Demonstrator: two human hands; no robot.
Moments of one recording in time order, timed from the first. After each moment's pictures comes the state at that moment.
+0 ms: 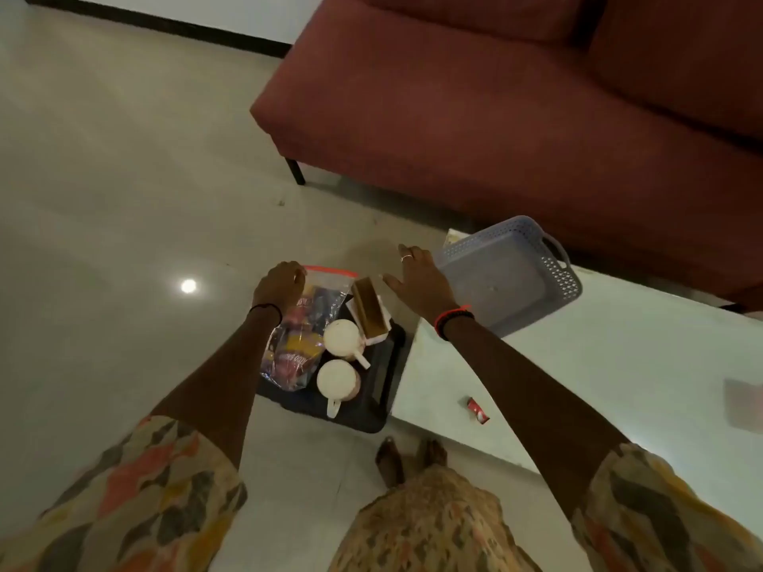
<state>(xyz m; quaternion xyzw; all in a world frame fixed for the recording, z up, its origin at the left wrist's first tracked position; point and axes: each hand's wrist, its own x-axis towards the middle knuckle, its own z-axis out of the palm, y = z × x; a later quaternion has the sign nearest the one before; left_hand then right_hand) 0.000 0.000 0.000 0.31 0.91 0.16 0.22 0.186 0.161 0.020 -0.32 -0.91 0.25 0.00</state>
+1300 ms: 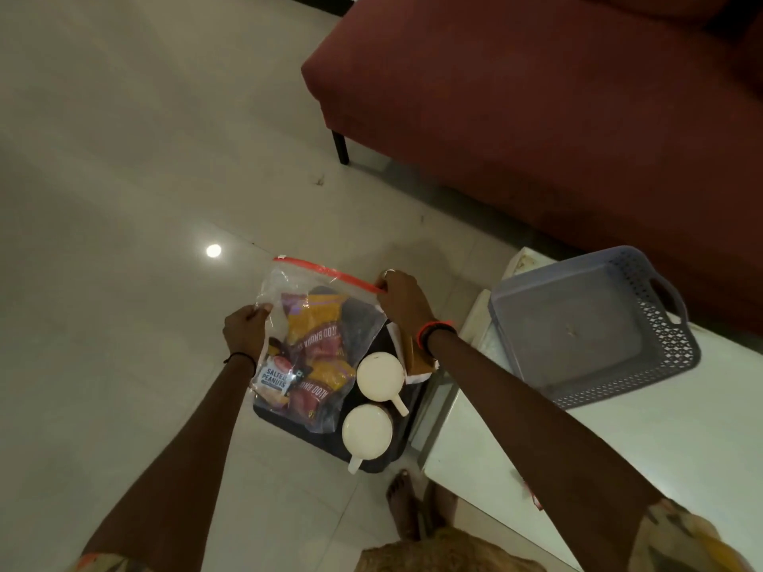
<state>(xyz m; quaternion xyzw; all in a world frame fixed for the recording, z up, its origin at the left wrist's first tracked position) -0.084 -0.088 -0.151 -0.05 0.88 0.44 0.17 0.034 0.136 -0.108 -0.32 -0.85 0.42 -0.08</state>
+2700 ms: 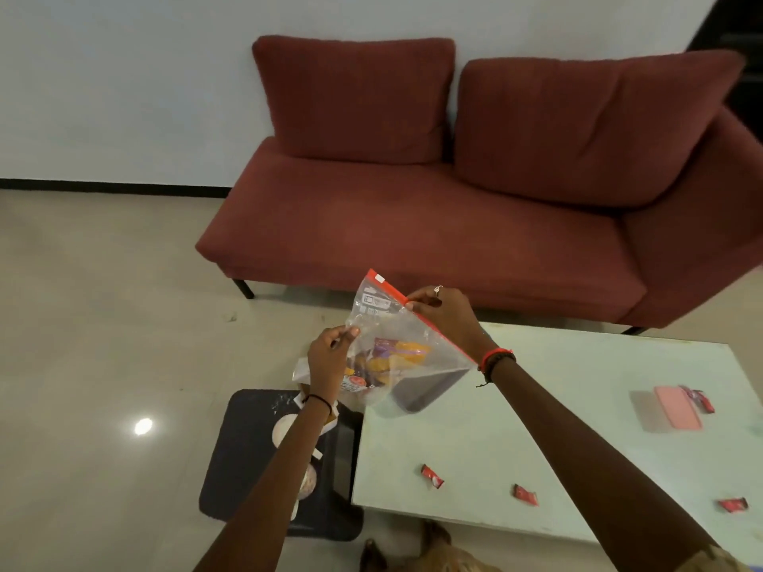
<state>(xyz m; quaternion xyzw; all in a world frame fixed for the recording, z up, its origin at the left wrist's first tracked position) 0.177 0.110 0.101 0.29 0.78 0.51 0.22 0.330 0.246 0.168 -0.41 -0.75 0.48 0.19</state>
